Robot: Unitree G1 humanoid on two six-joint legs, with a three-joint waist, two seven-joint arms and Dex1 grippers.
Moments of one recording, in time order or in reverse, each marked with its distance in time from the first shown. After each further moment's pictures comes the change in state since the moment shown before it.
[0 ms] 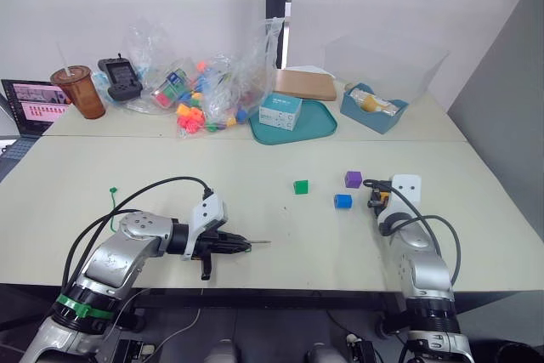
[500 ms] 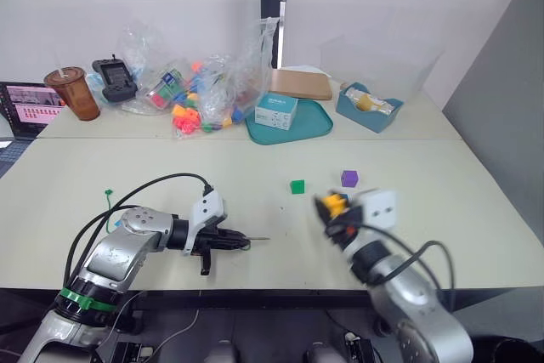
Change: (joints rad) left arm -0.039 0.001 -0.013 0.057 0.013 -0.034 -0.025; right arm 0.391 0.047 0.412 -0.859 0.189 0.317 0.125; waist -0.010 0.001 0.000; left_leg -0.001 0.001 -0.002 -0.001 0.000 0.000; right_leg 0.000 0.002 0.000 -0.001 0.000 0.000
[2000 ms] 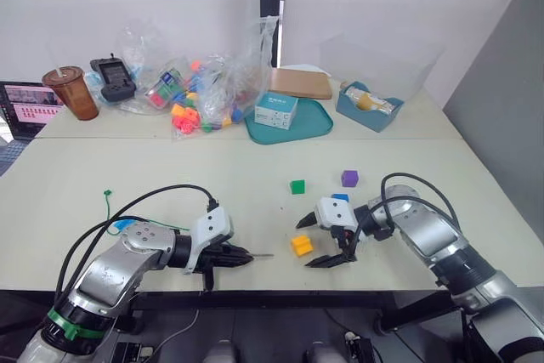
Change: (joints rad) left arm 0.125 0.038 0.000 -0.255 -0.015 0.146 0.110; right arm -0.709 -0.539 0.277 0.918 -0.095 -0.562 1.205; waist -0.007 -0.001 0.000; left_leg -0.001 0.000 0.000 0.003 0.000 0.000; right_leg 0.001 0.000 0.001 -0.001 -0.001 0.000
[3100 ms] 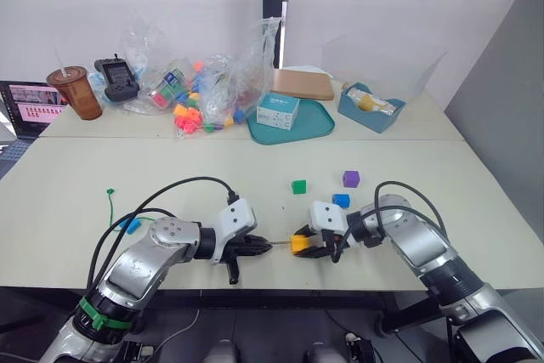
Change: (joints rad) left arm -0.095 -0.108 -0.096 0.004 0.039 0.047 0.129; right arm 0.079 0.077 -0.054 -0.082 -0.088 0.110 -0.082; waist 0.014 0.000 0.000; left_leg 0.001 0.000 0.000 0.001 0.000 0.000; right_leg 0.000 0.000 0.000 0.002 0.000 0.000
